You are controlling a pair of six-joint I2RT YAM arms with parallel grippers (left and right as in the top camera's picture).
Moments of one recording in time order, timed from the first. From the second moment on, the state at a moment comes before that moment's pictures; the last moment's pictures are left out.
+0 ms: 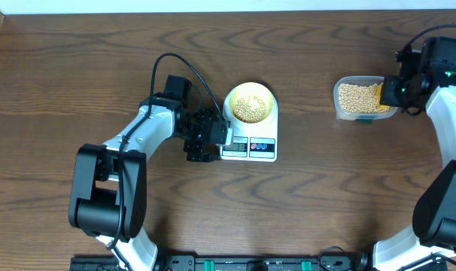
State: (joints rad) left arm -0.19 1.85 1.10 -0.66 0.62 1.54; right arm -0.23 1.78 1.36 -0.70 -0.12 -0.06
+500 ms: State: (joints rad) left arm -0.19 1.85 1.10 -0.66 0.62 1.54; right arm -0.23 1.78 1.30 -0.66 -0.30 -0.06
